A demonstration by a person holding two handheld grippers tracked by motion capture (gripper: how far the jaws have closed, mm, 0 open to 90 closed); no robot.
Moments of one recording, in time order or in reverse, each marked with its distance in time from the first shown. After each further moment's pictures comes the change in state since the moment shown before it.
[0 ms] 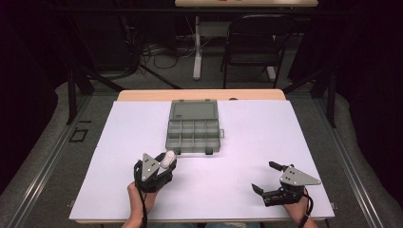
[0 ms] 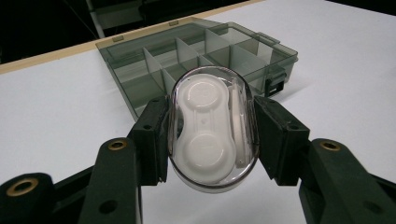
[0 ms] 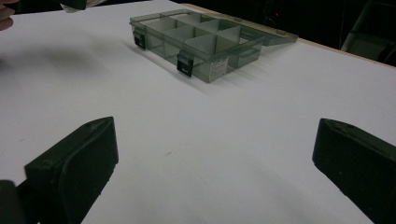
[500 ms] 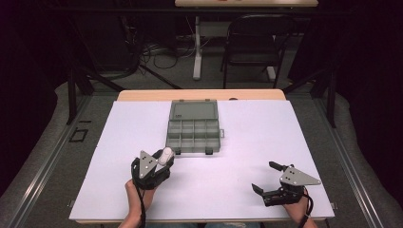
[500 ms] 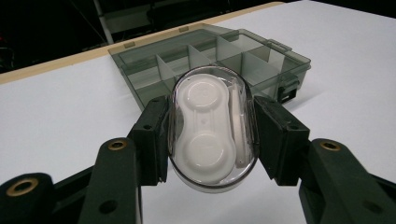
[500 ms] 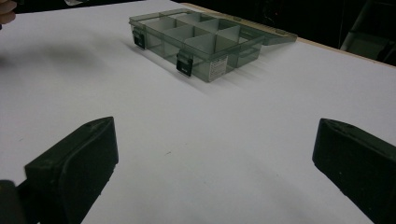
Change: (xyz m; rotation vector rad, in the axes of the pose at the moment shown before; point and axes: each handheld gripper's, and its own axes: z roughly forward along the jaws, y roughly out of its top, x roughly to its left) left arm 0.007 0.004 0.000 -0.015 0.026 0.001; right arm 0.000 0.000 0.000 0.002 -0.002 0.001
